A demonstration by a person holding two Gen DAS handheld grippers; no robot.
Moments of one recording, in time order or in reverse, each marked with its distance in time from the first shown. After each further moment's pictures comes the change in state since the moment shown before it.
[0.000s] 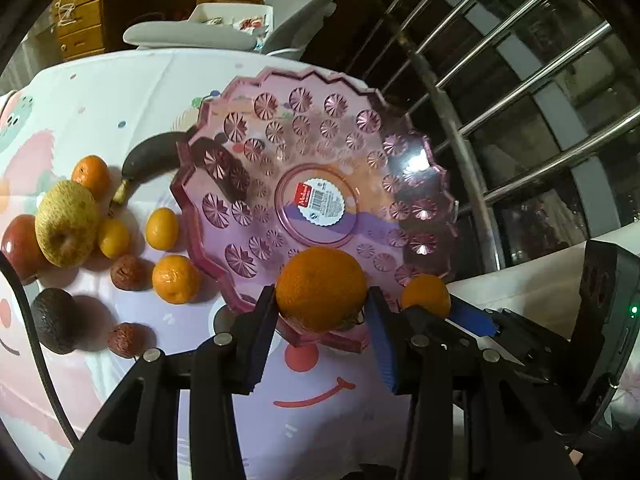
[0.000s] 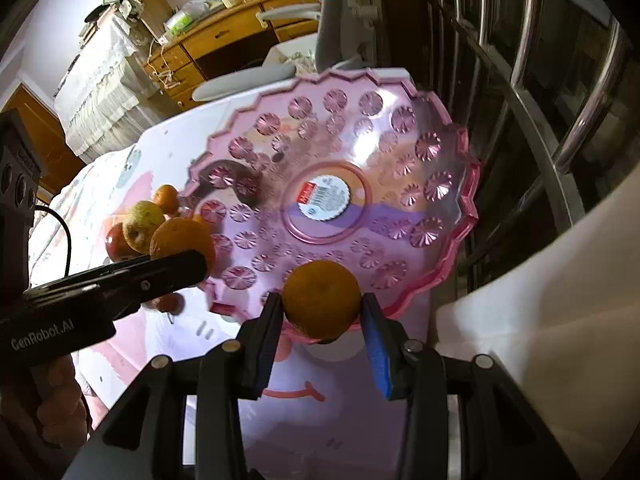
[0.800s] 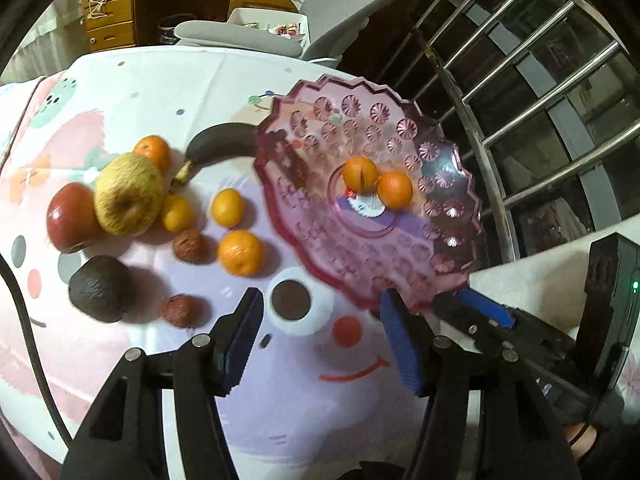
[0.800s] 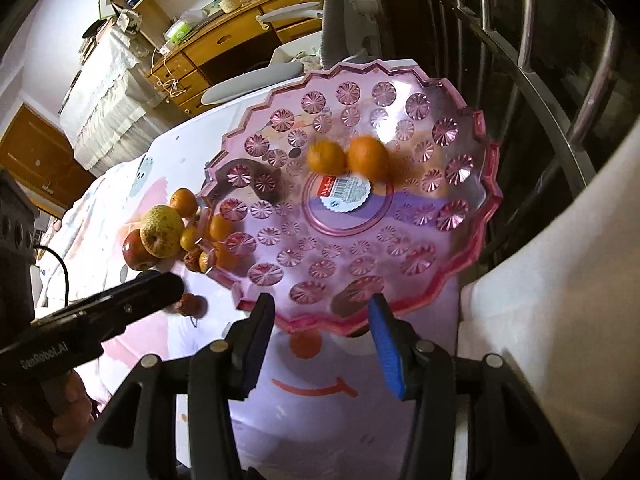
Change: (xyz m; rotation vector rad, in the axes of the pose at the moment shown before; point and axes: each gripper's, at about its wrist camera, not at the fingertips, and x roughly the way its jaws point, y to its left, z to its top) left arm -0.042 0.043 -0.026 -0.036 -0.032 0.053; right arm 0.000 0.014 -0.009 0.063 -0.008 0.061
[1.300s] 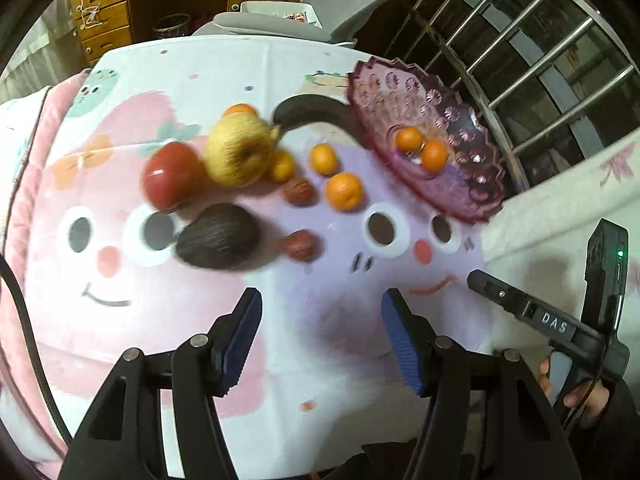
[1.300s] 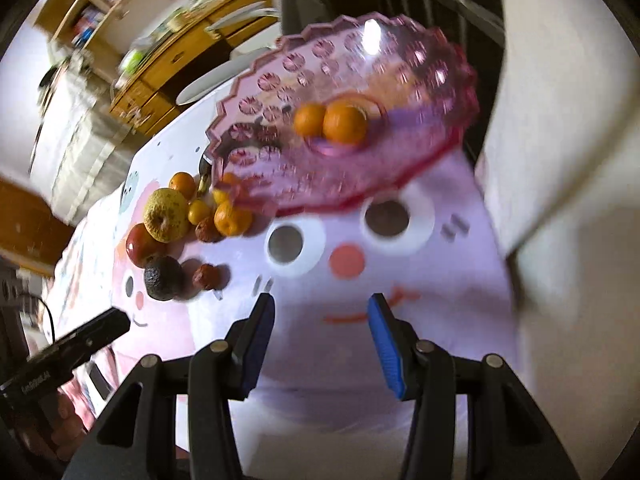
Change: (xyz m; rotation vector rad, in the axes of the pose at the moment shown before) left arm -0.064 0.099 -0.039 0.123 0.067 0.027; right arm 0.004 0.045 -0.076 0.269 -0.007 -0.047
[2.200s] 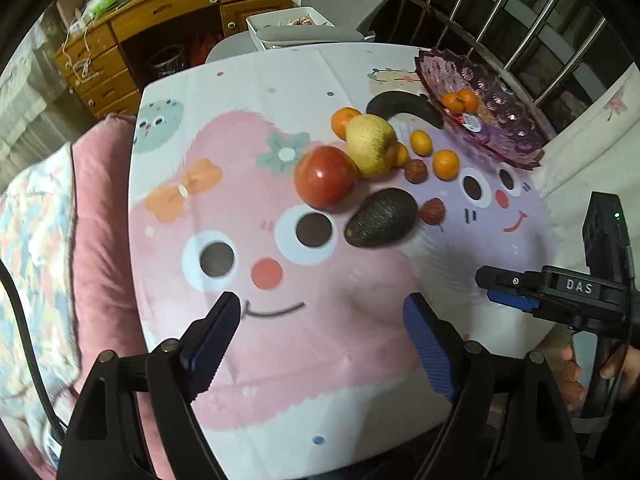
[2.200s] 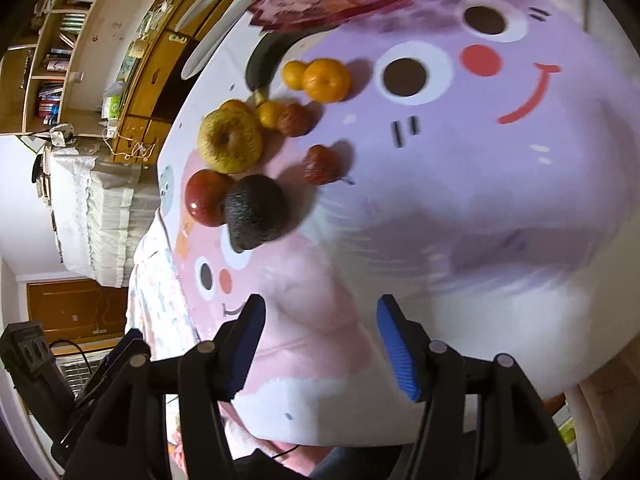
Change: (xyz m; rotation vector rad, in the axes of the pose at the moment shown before) left arm -0.057 0.116 0.010 0.246 0.026 0.143; right arm 0.063 0.111 -0.079 0.372 0.120 0.200
